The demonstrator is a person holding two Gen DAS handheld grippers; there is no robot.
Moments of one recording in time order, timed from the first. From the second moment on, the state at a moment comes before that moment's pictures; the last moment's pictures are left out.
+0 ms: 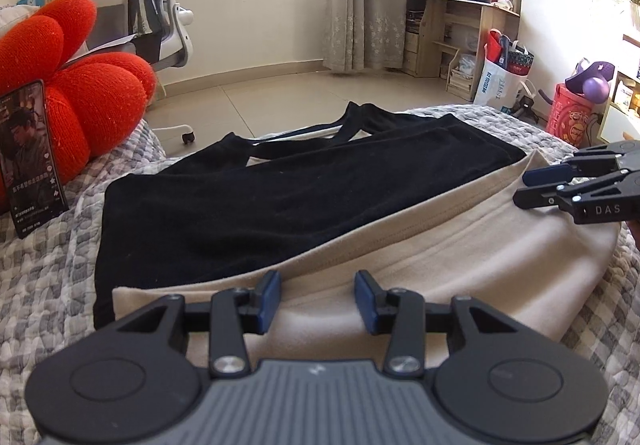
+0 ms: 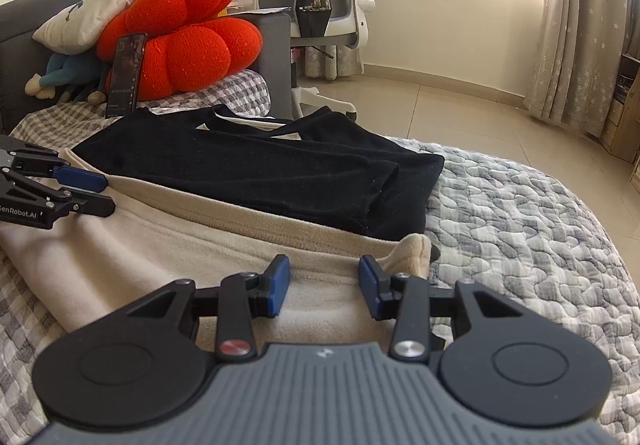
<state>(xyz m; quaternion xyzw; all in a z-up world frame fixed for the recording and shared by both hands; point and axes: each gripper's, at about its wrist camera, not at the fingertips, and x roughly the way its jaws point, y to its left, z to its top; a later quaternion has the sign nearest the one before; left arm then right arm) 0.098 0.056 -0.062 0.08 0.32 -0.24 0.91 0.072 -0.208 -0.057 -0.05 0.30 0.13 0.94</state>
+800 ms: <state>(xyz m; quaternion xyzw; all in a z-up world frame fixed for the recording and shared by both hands) 0.080 0.056 -0.047 0.04 0.24 -0.22 0.95 0.061 -0.193 -0.045 -0.11 0.22 0.09 0.97</state>
